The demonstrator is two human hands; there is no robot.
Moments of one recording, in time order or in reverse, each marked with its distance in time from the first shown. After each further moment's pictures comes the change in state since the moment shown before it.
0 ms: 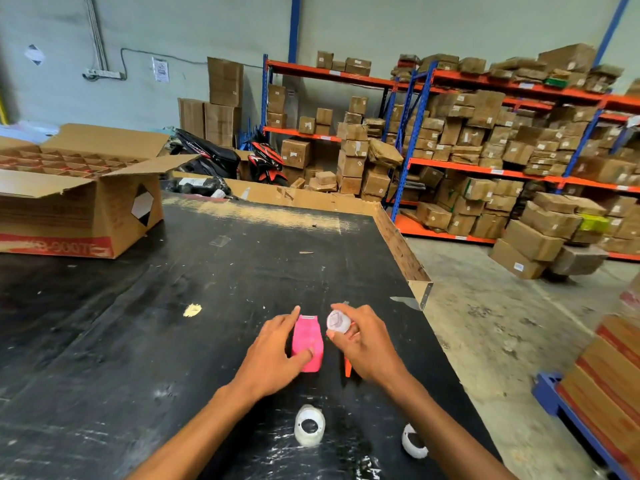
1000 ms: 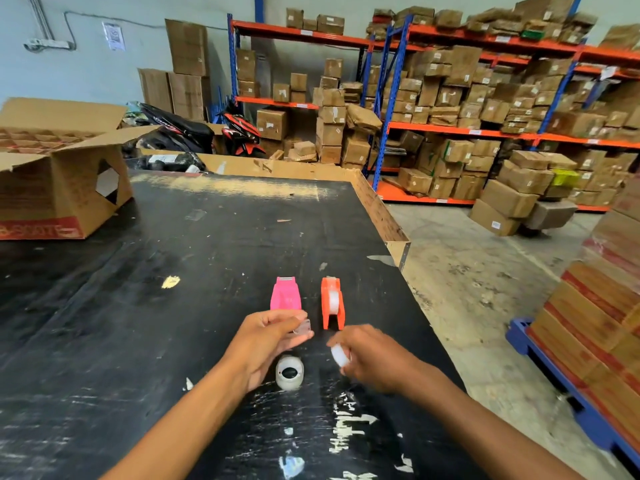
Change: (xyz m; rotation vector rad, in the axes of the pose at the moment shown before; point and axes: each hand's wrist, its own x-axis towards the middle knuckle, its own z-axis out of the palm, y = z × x) left_hand -0.046 0.052 0.005 -1.158 -0.084 -0.467; right_hand -0.078 0.008 -0.034 -0.394 -0.459 0.009
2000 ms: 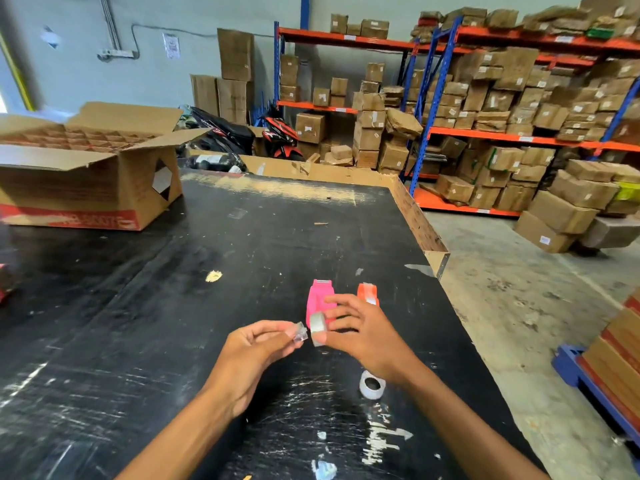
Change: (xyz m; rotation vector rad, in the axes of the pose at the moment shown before) left_hand -0.033 0.001 -0.055 -0.084 0.094 0.175; right_hand 0.034 -0.049 0.002 0.912 0.110 -0.008
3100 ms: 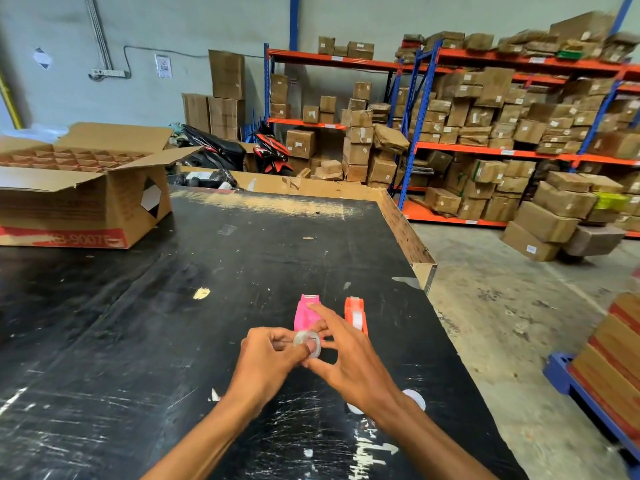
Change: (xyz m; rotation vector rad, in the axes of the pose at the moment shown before) left_hand 0.006 0.002 0.036 0.611 0.009 0.184; right_hand -0.009 0.012 0.012 -0.353 0.120 -0.298
